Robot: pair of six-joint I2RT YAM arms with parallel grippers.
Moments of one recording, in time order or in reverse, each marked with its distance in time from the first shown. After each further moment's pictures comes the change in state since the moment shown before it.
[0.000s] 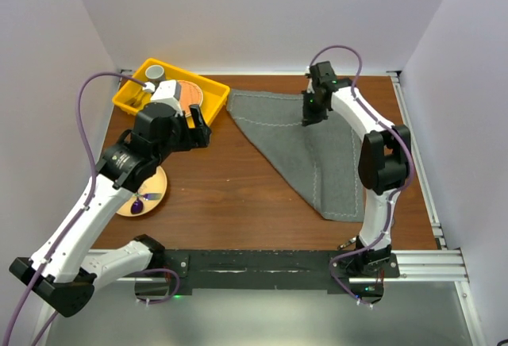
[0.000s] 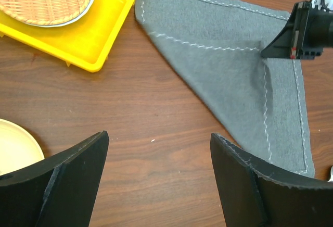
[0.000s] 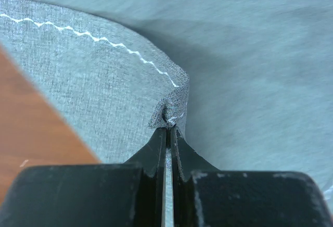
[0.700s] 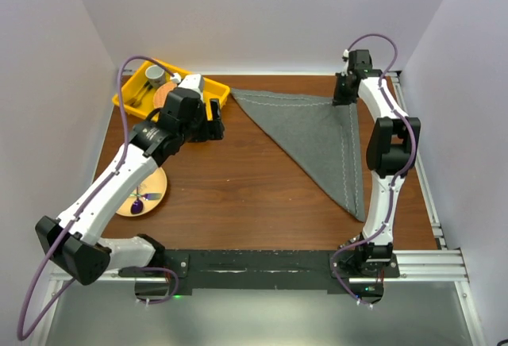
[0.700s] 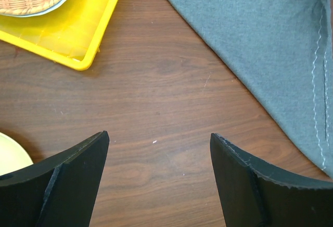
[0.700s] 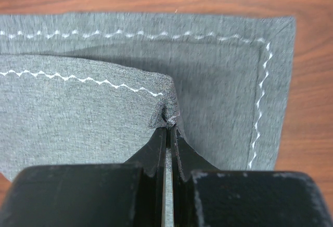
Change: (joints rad) left arm 0.000 0.230 0.072 0.015 0.031 0.025; right arm -0.283 0.220 0.237 0.099 -0.001 -0.103
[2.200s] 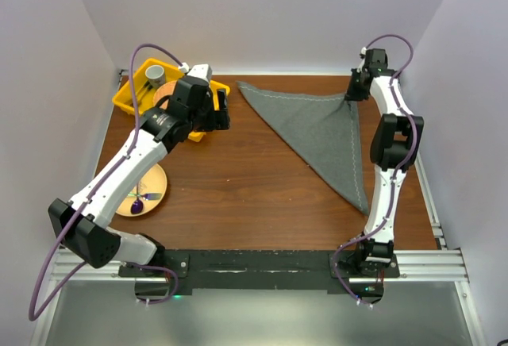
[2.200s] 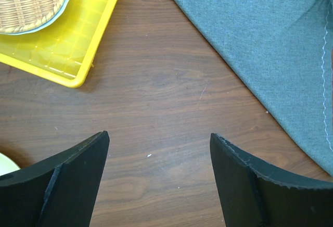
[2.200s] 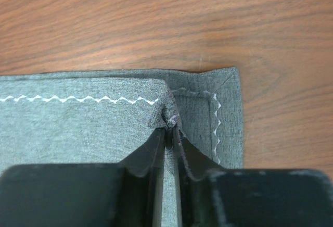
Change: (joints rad) left arm 0.003 0.130 0.119 -0.002 0.002 0.008; right arm -0.115 0.153 0.169 0.034 -0.052 0.024
